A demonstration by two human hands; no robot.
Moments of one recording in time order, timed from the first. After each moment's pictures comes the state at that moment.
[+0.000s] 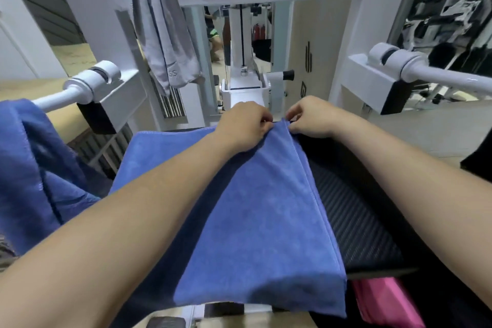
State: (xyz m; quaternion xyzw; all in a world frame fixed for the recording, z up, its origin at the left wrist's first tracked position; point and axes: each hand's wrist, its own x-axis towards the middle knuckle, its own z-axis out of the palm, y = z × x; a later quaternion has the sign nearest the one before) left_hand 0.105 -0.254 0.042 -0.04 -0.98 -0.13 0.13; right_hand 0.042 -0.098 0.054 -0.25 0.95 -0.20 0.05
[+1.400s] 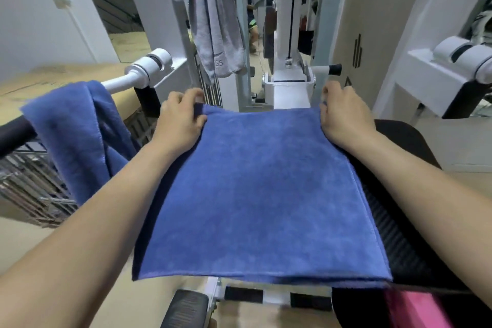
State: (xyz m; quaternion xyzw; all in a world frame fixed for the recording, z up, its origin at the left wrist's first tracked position) left_hand 0.179 -0.412 0.021 0.18 -0.94 -0.14 0.24; right_hand 0.044 -0.134 0.026 -0.22 0.94 -0.19 -0.16
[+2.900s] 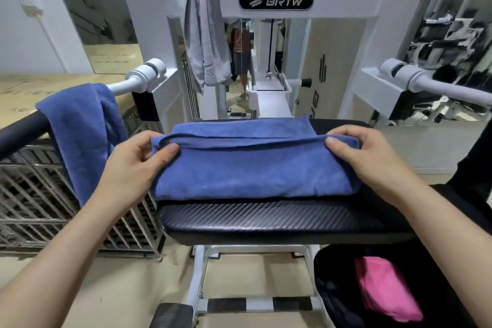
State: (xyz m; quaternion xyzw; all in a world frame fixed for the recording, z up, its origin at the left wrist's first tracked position) left_hand 0.323 -0.387 0.023 0.08 -0.81 -0.49 0.30; right_hand 0.179 -0.056 0.038 -0.24 0.82 -0.53 -0.03
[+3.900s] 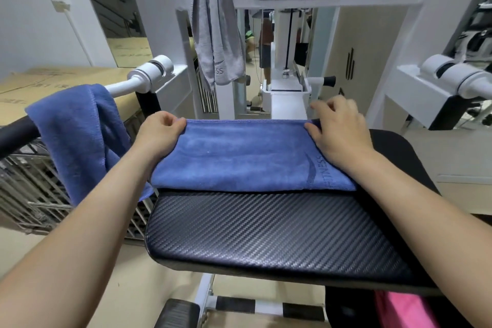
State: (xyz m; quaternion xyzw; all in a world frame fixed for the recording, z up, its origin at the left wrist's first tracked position) left_hand 0.206 -0.426 0.021 0.31 -0.85 -0.35 0.24; right_hand 0.071 -0.128 0.024 -0.27 0.93 -0.12 -0.22
